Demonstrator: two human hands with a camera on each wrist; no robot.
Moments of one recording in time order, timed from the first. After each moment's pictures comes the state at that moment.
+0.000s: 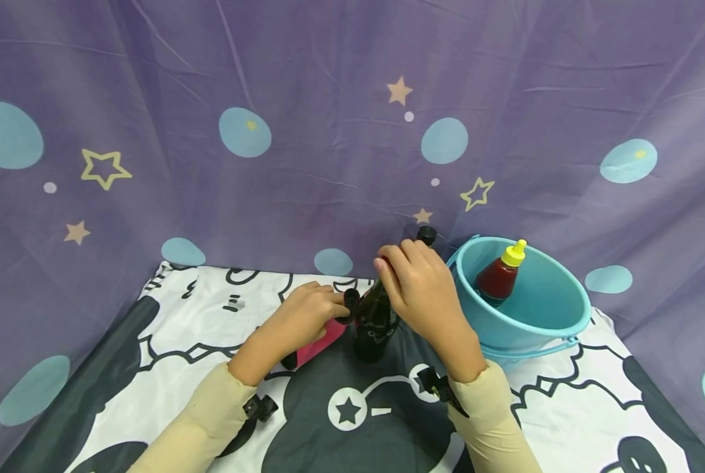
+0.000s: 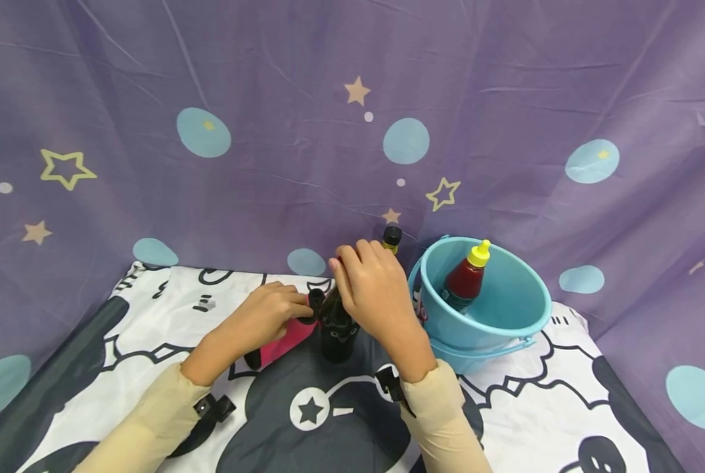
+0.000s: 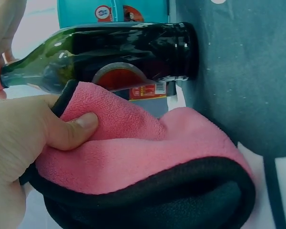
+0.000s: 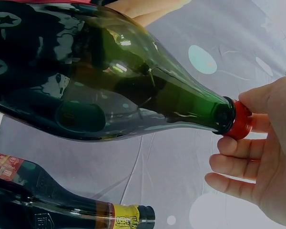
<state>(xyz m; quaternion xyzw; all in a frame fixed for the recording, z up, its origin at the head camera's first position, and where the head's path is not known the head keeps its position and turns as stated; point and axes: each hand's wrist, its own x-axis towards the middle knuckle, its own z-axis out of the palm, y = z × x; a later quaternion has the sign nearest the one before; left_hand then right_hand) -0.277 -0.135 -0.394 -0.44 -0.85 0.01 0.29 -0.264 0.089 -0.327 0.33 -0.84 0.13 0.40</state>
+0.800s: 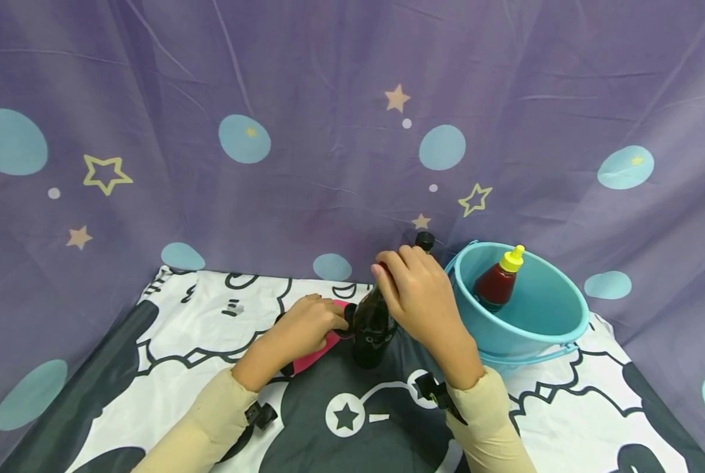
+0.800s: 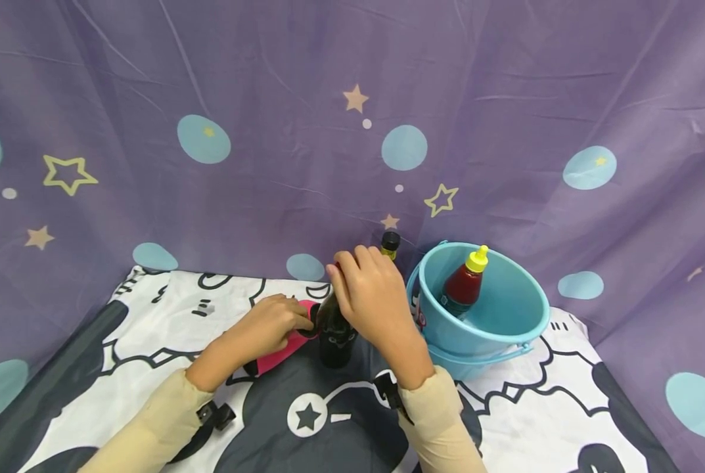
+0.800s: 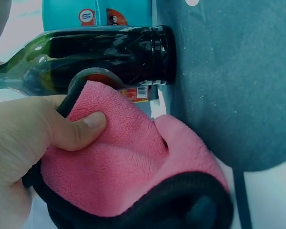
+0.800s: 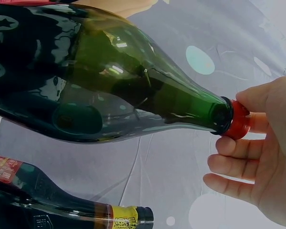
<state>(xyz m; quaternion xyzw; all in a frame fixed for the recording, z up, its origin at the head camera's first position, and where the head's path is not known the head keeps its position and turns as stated) -0.281 -0.132 -0.410 -0.44 -0.87 -0.01 0.22 -0.263 0.089 -0.326 0.33 -0.84 0.14 0.41</state>
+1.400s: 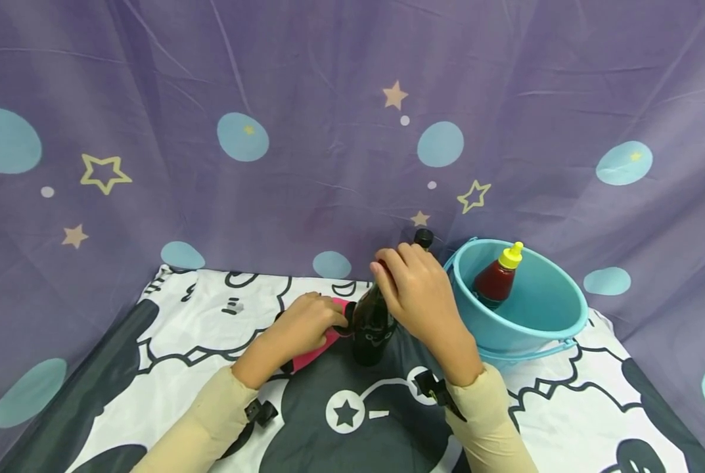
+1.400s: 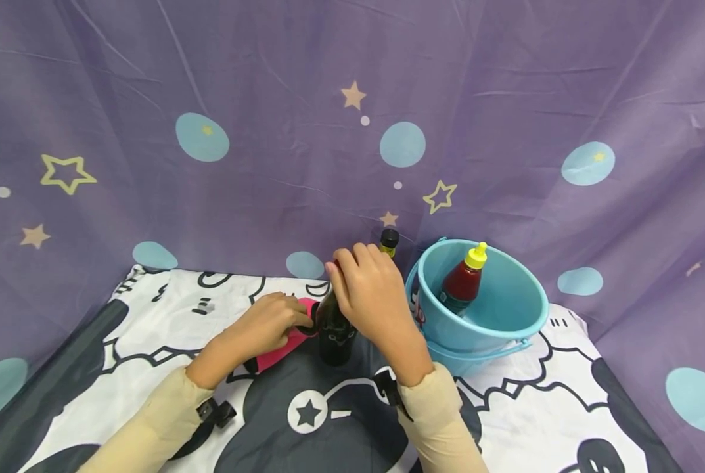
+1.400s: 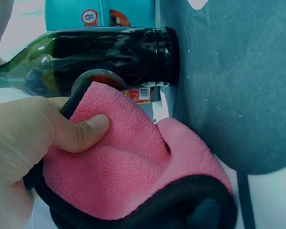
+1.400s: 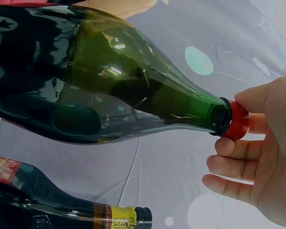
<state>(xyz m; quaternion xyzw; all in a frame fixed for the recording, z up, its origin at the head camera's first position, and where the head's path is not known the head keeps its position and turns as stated) -0.280 -0.131 -0.411 -0.43 -0.88 -0.04 0.21 -0.261 0.090 -0.327 0.33 -0.84 0.14 0.40</state>
